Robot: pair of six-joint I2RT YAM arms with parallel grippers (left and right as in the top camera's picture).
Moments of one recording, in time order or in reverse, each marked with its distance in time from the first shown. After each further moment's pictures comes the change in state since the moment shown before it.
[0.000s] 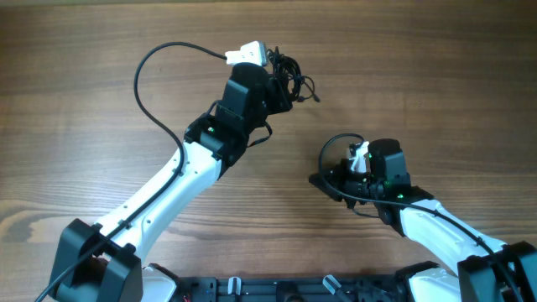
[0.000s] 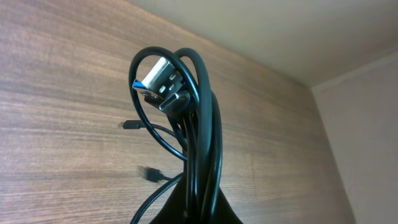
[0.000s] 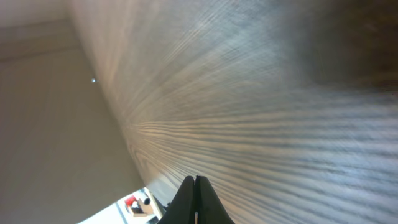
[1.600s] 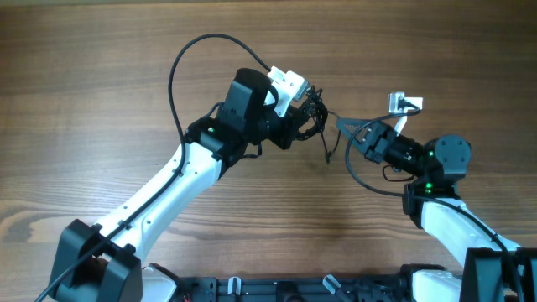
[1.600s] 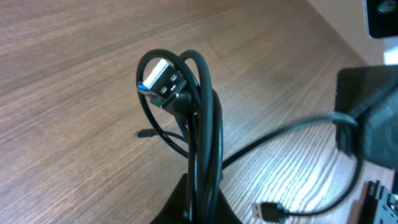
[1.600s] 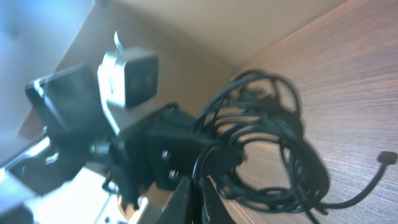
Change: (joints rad) left arm 0.001 -0.001 0.000 -0.194 0.417 0.622; right arm -0.295 0.006 -0.002 0.911 -0.338 0.004
